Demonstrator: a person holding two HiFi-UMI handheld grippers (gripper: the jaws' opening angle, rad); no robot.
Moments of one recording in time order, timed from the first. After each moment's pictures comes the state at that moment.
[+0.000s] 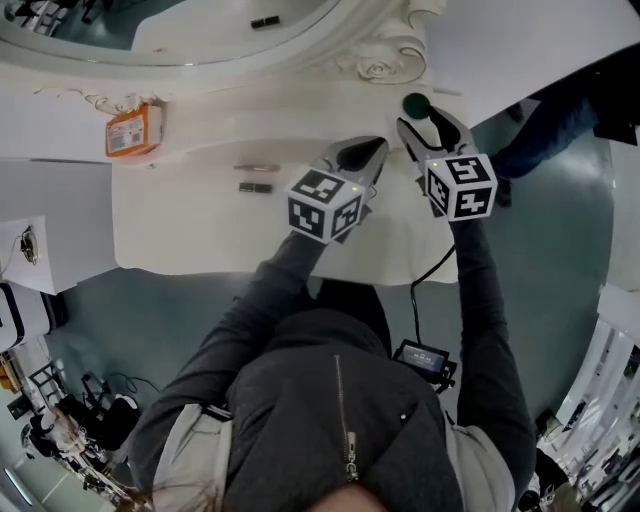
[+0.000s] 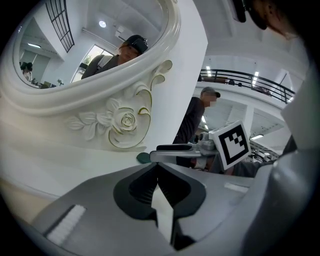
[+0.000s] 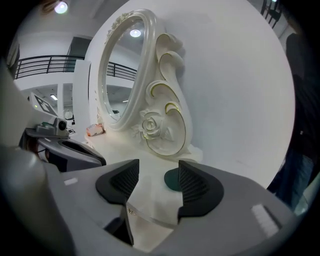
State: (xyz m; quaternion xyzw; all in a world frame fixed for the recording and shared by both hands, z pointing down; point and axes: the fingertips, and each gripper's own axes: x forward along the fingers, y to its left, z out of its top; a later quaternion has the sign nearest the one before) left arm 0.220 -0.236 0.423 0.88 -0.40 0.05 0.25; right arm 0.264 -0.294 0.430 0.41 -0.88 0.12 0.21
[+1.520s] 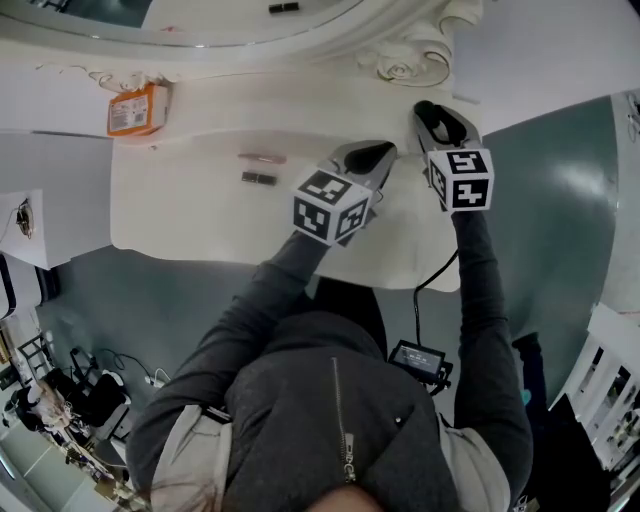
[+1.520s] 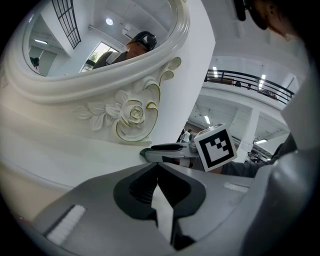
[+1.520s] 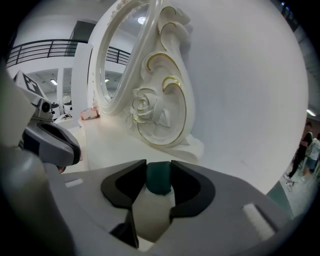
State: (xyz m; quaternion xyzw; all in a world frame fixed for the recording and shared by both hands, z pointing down) left arm 0.215 -0.236 0.440 0.87 -0.41 0.05 0.28; right arm 0.263 -0.324 0.466 0.41 -0.86 0.09 0.27
